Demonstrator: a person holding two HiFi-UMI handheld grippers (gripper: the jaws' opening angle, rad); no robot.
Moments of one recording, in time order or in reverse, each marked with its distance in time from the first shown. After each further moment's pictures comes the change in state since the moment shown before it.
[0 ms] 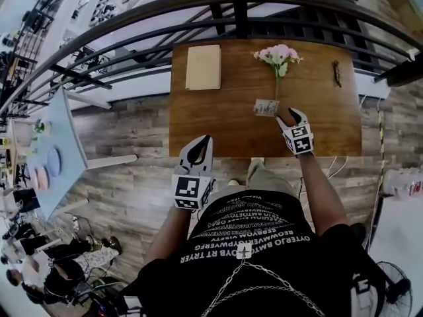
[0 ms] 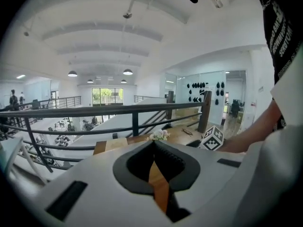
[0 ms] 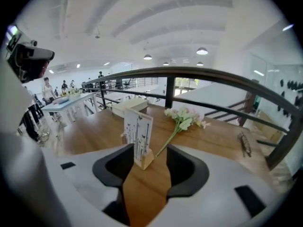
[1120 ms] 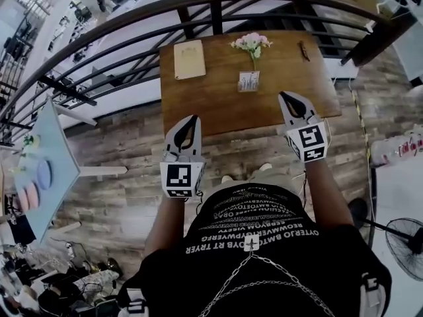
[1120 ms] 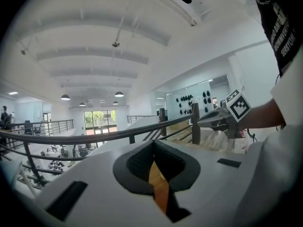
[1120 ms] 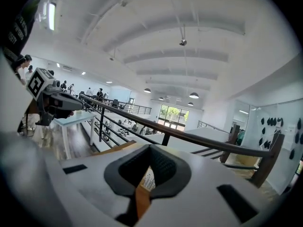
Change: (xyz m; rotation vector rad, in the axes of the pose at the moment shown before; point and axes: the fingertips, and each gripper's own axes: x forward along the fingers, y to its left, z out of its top) left arm -0.138 -0.023 0.042 0.156 -0.256 -0.062; right arm -0.281 0.128 0.146 -0.162 -0.379 -0.206
